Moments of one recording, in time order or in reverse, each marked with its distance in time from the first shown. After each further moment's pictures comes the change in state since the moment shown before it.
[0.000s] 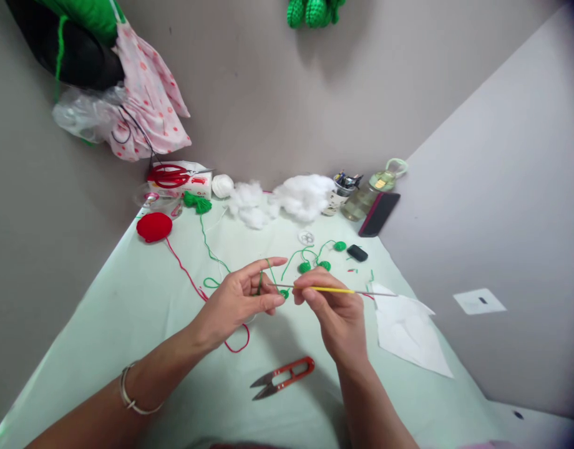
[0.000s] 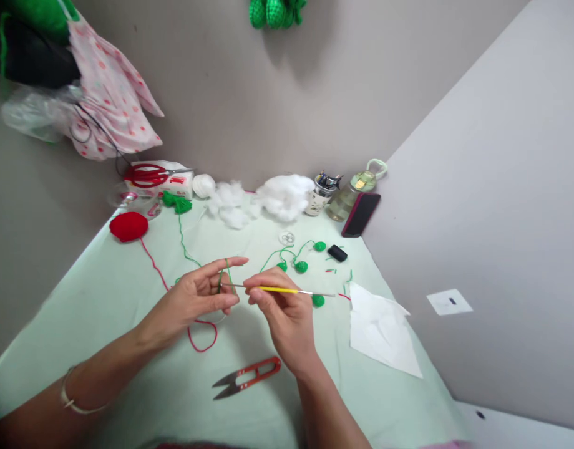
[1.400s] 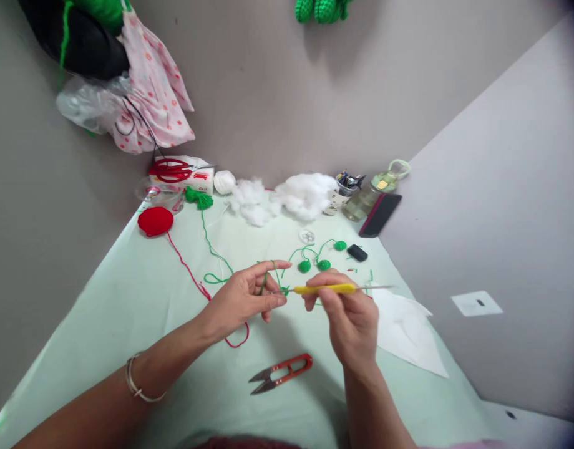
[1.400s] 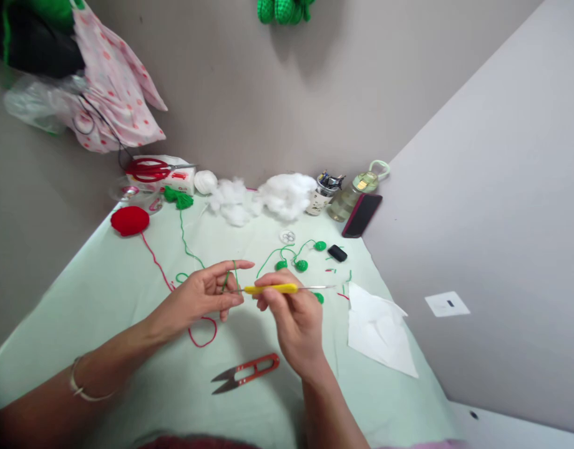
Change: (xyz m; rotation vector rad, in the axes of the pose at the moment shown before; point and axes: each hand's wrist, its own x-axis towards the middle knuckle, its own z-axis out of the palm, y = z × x) left_hand 0.004 -0.006 0.001 0.041 -0.060 -0.040; right_hand -0.007 -0.006 -0.009 -0.156 0.010 -0.066
